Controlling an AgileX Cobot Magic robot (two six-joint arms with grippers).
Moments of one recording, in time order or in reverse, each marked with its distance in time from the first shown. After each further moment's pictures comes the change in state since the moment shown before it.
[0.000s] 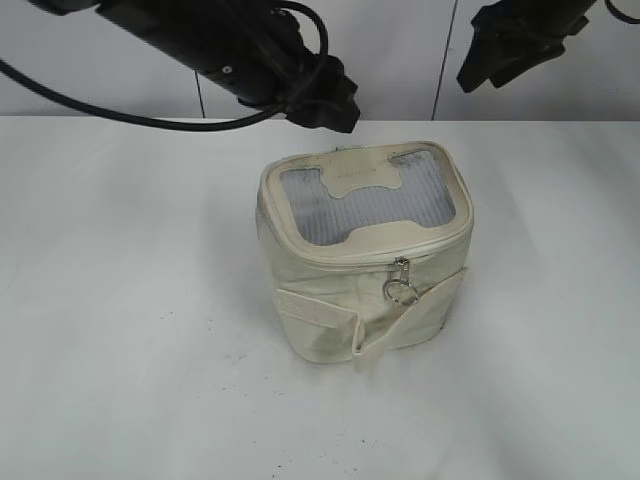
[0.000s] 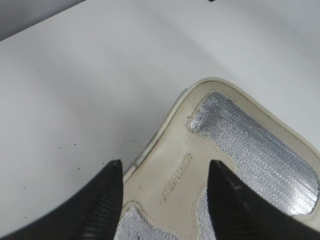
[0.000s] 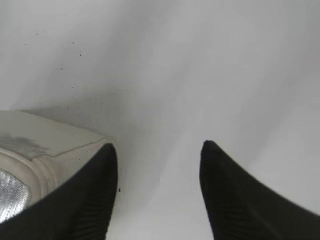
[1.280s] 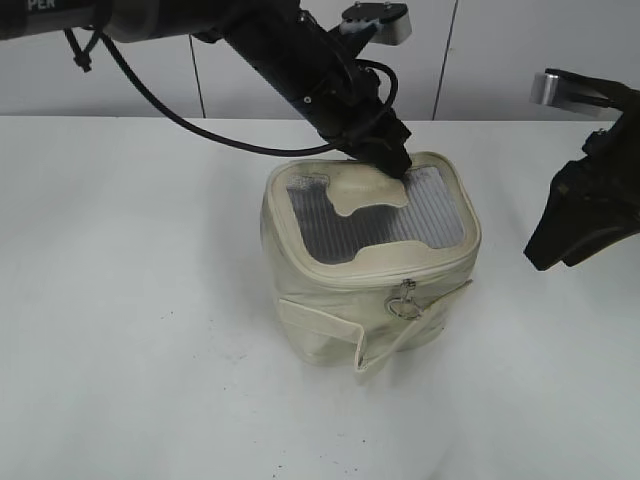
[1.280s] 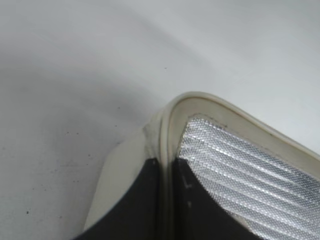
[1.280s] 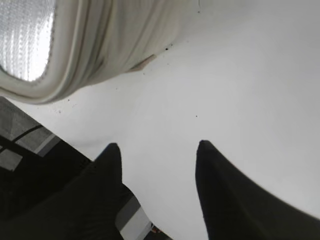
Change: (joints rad) left arm 0.015 0.426 -0.497 -0.191 0.401 0.262; right arm -0.058 -0.457 0.901 0.074 -0.051 -0.083
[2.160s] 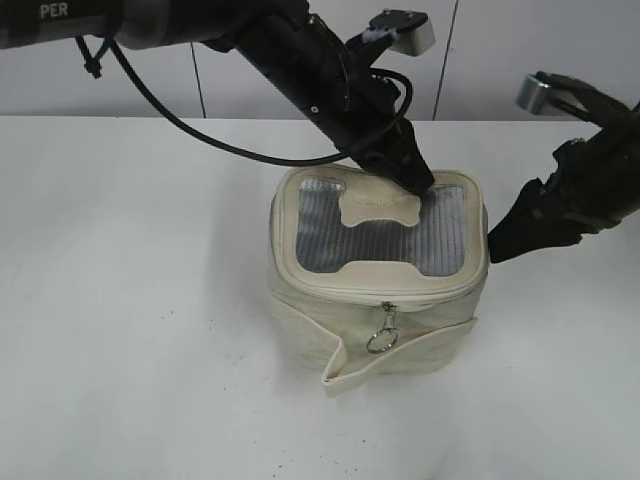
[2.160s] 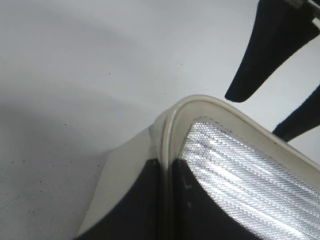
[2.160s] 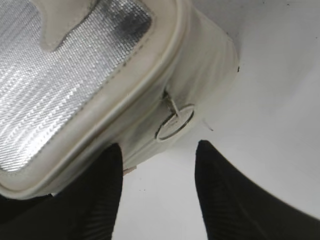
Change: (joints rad) left arm -0.005 0.014 -0.009 -0.125 0.088 0.231; right arm 0.000 -0.058 0.192 0.261 -0.304 -0.394
